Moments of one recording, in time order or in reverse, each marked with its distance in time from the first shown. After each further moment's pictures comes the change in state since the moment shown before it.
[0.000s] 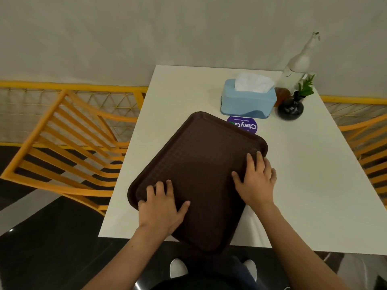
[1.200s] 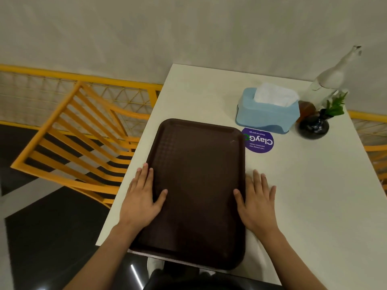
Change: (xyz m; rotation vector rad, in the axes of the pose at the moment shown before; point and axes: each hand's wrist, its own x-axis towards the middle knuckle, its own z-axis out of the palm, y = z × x) left_hand 0.061 -0.067 0.023 -0.321 0.222 -0.048; right_hand 0.010 -0.006 0.011 0.008 -0.140 -0.203
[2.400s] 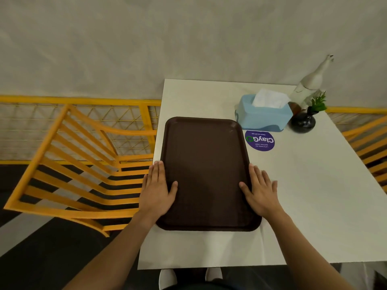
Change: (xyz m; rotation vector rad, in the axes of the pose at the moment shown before) left_hand 0.072 -0.048 -0.010 -0.092 -0.026 0.142; right_hand 0.017 -0.050 0.014 0.070 -0.064 0.196
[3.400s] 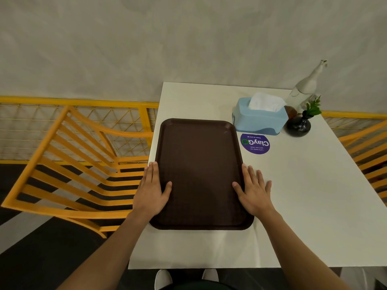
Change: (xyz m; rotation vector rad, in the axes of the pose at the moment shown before) left_hand 0.002 0.002 0.003 -0.029 -0.025 -0.059; right_hand 0.013 0.005 0.005 -0.025 -0.004 -0.001
